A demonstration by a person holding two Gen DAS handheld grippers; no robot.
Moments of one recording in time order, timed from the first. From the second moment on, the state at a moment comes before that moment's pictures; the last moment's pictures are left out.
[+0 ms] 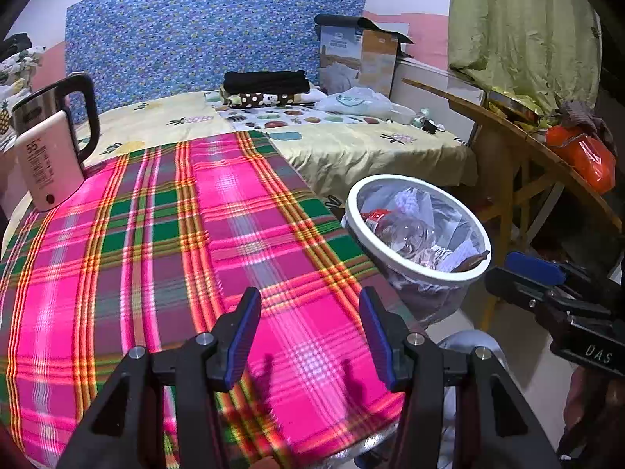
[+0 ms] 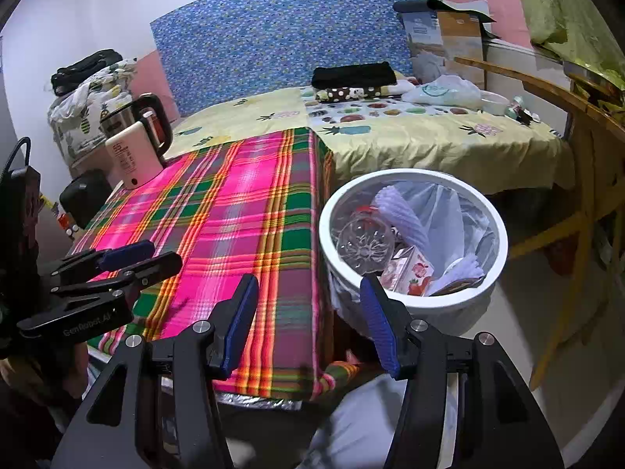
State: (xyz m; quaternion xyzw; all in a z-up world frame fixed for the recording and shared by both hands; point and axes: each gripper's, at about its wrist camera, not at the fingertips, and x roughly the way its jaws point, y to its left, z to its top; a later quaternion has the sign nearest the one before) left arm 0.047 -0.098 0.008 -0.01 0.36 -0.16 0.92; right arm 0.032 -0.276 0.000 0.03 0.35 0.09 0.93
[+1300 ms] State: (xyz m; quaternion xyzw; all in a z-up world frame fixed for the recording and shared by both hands) left arm 0.023 -0.080 0.005 -0.01 0.36 -0.13 0.93; right arm 0.015 -0.252 0.002 0.03 0.35 0.11 0.93
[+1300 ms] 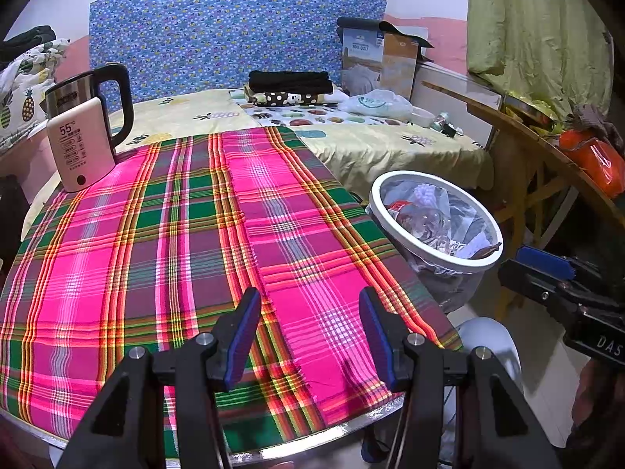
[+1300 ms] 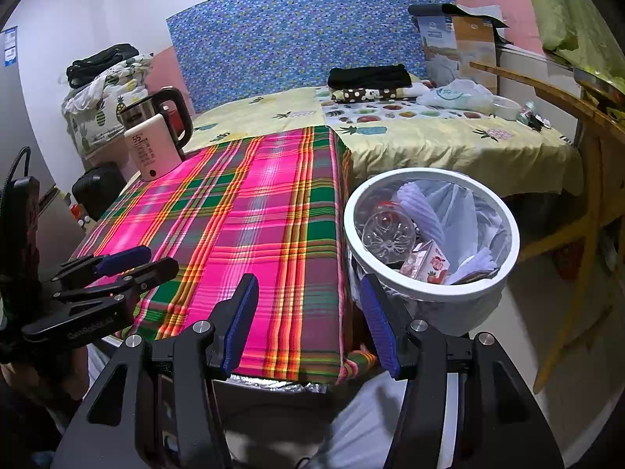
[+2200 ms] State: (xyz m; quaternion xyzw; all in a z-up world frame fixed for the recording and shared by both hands) left arm 0.023 -0.075 0.003 -0.01 0.36 -0.12 0.93; right arm 0.016 -0.252 0.002 0.03 0.35 0.11 0.93
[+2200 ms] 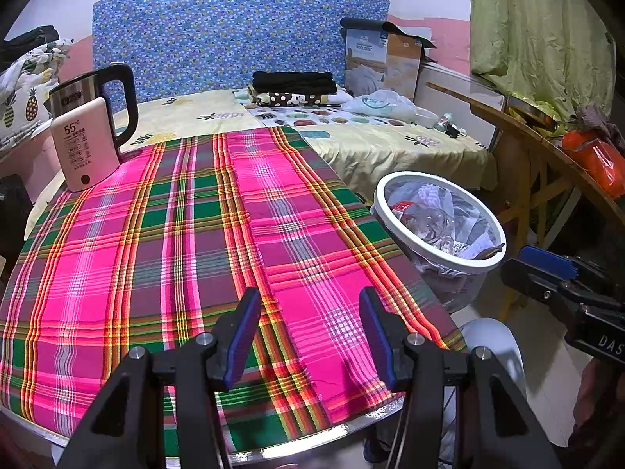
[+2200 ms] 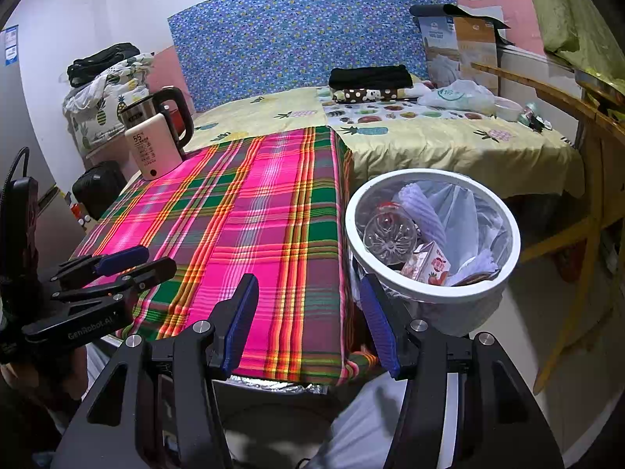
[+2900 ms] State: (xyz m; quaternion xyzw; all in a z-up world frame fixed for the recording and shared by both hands) left arm 0.022 -0.077 0.004 -0.01 0.36 -0.12 0.93; right arm 0.016 -0.250 0.002 0.03 0.35 0.11 0.93
